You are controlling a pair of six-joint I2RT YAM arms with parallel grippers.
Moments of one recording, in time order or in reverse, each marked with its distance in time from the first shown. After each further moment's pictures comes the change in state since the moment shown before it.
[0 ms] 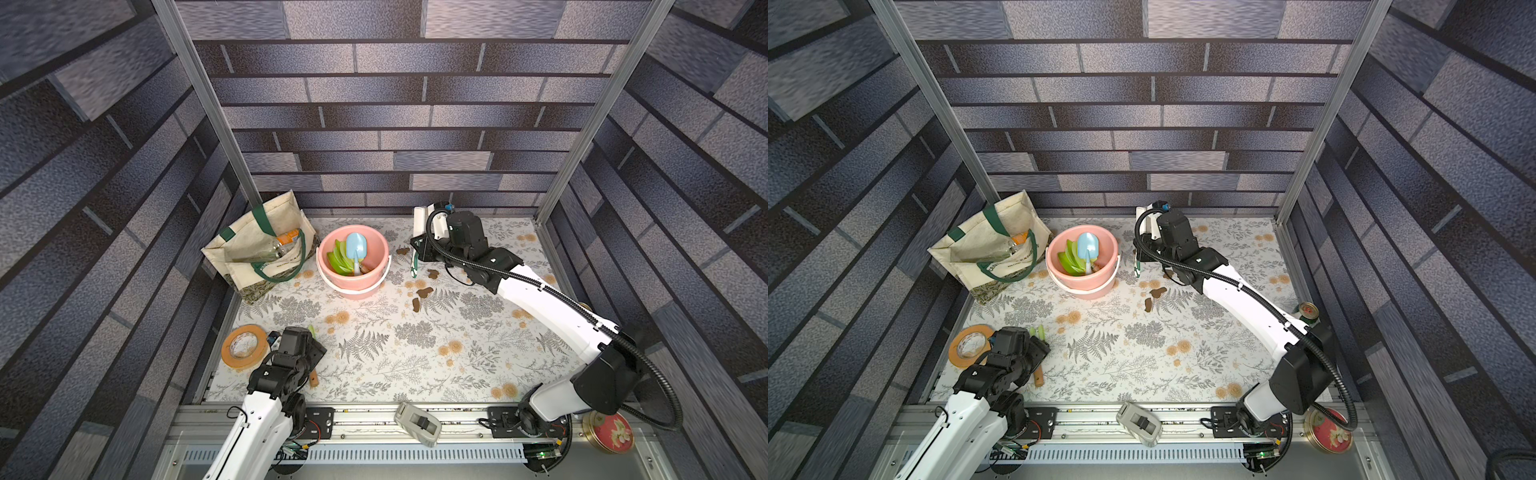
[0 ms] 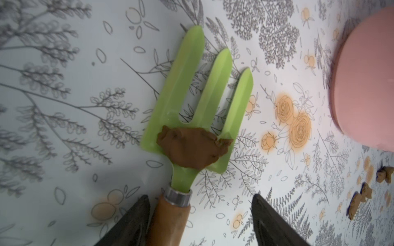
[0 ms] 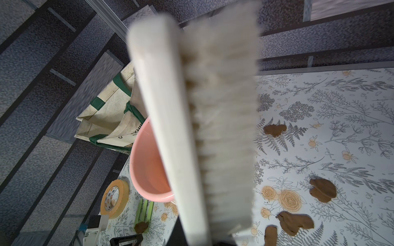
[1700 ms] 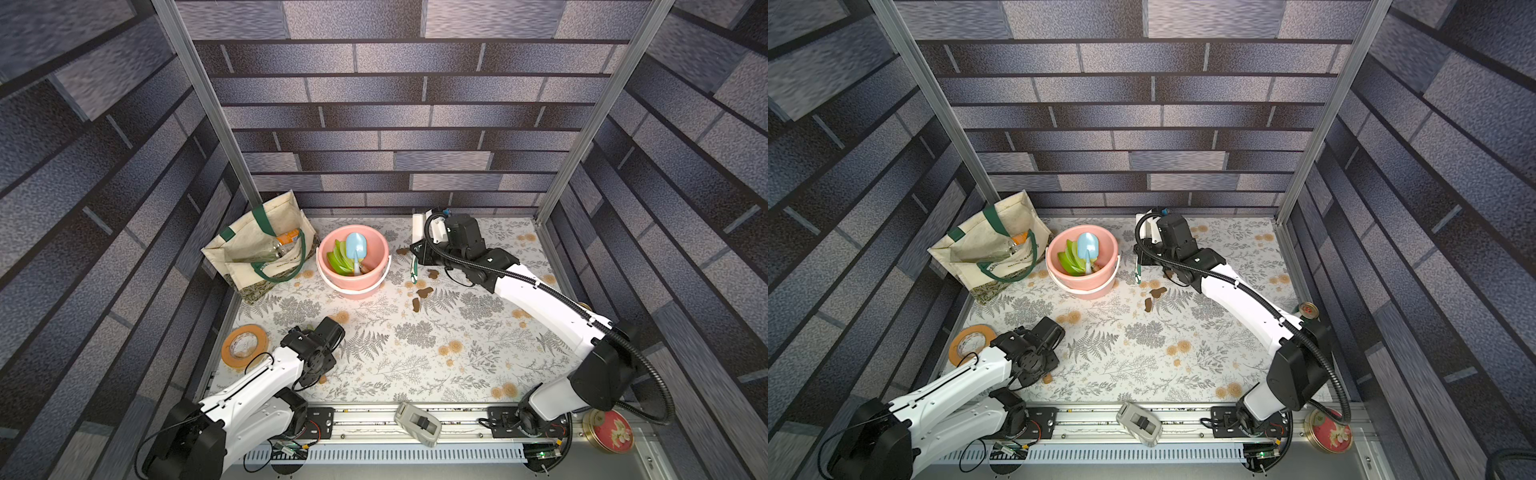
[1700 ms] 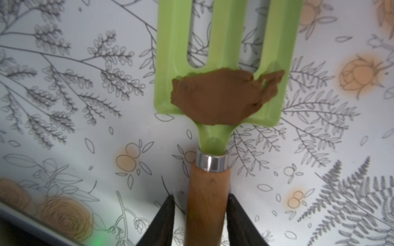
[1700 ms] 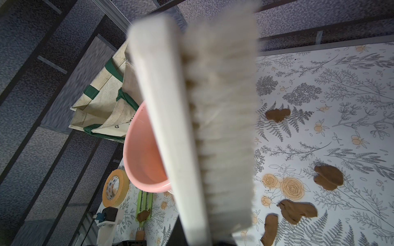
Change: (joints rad) left arm -0.316 0.491 0.172 -0.130 -0.143 -0.094; right arm -0.021 0.010 -0.030 -0.017 -0.052 0.006
